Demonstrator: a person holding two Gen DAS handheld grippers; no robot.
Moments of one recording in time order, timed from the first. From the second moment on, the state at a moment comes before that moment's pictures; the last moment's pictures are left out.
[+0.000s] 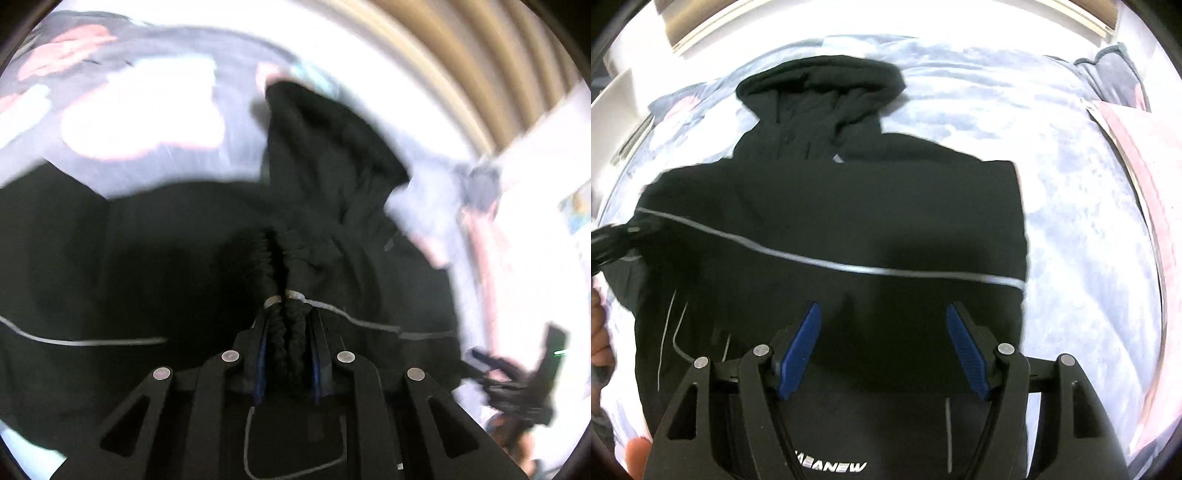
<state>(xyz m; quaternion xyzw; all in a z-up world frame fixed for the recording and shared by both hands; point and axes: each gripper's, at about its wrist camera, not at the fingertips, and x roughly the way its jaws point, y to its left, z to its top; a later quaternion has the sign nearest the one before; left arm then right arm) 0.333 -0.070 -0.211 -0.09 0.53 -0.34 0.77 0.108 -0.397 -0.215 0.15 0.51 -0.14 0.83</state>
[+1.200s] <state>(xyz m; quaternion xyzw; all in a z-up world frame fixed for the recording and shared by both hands) 0.322 -0.085 -0.286 -0.02 0.60 -0.26 0.75 0.154 -0.337 -0.301 0.12 0.59 -0.13 0.79</state>
